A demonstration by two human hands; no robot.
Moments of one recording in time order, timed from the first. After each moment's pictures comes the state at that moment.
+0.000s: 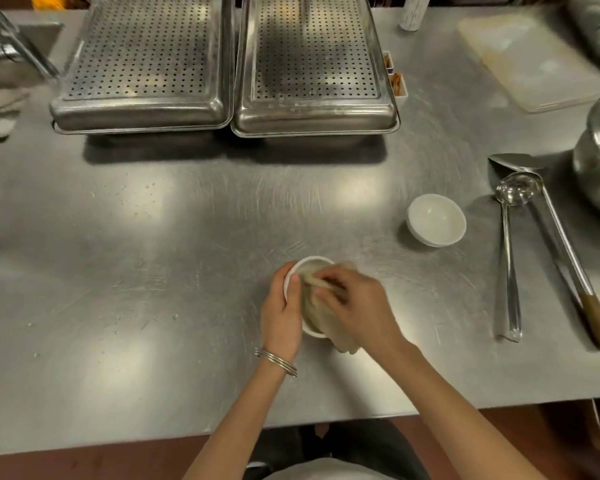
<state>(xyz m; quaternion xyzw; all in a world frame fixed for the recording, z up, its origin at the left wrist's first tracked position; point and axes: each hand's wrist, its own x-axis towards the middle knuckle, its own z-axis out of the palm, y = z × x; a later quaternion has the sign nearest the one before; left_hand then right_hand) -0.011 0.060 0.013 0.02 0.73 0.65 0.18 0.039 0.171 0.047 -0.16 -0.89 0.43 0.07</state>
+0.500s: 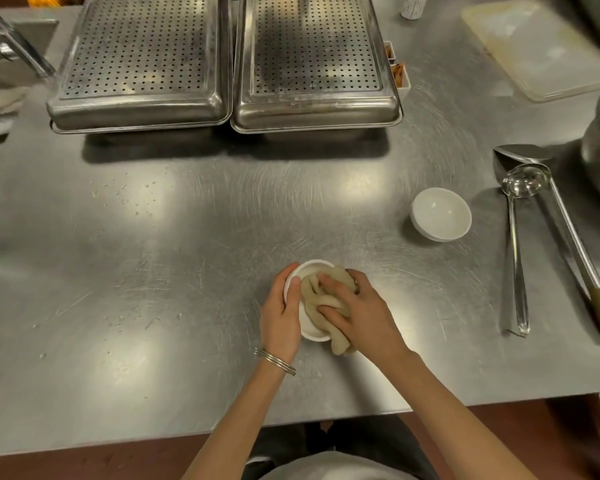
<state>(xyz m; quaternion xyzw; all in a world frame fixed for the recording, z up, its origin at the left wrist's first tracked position) -0.013 0.051 -0.002 0.01 0.74 0.65 0.18 0.055 0.175 0.006 -0.18 -0.90 0.39 -0.03</state>
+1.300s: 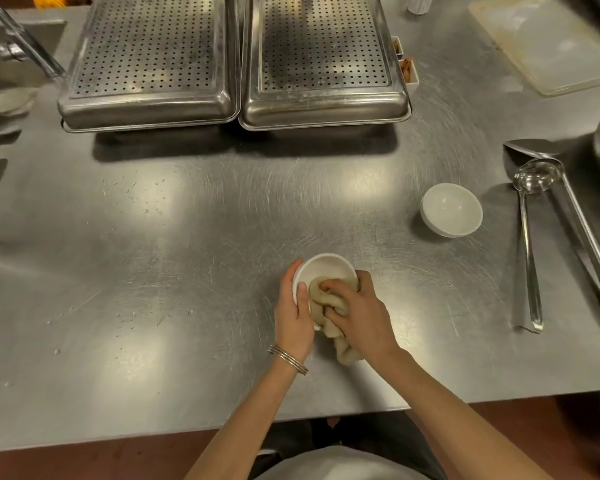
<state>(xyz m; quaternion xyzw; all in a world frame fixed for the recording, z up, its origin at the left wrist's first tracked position) -0.010 0.048 -0.021 0.08 0.74 0.65 0.16 0.048 0.153 -0.003 -0.22 -0.91 0.34 -0.04</state>
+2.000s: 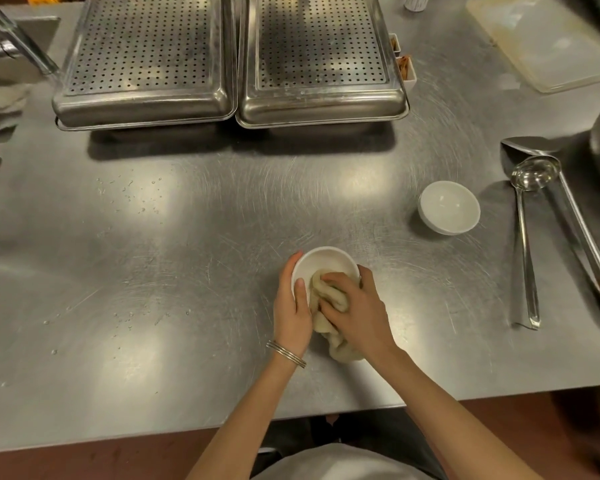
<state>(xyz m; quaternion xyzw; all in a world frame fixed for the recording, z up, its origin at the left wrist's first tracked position) -0.013 0.049 -0.020 0.11 0.74 0.65 0.14 0.046 0.149 0.002 -0.26 -0.88 0.40 -0.01</state>
